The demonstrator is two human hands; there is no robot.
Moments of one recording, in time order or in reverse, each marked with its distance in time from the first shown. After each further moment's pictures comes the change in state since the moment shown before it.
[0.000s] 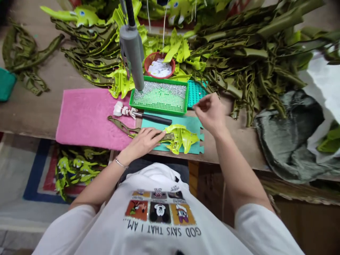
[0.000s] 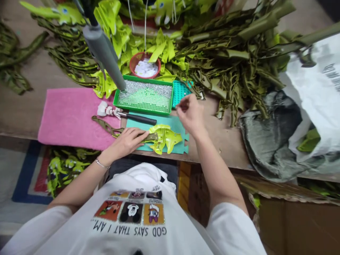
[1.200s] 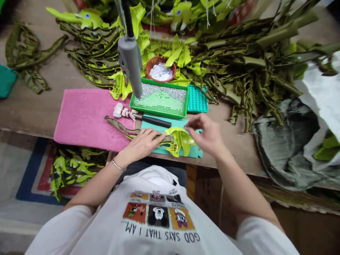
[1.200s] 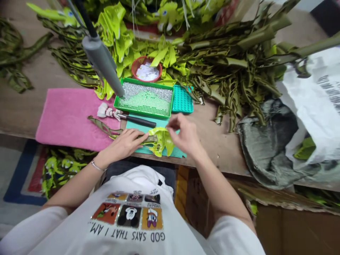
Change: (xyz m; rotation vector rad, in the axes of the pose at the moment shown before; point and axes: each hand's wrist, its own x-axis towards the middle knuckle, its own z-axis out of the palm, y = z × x) left_hand 0.010 0.009 -0.019 0.058 -0.158 -0.059; right_hand -0.042 -0.030 -0.013 0.103 -0.229 -0.090
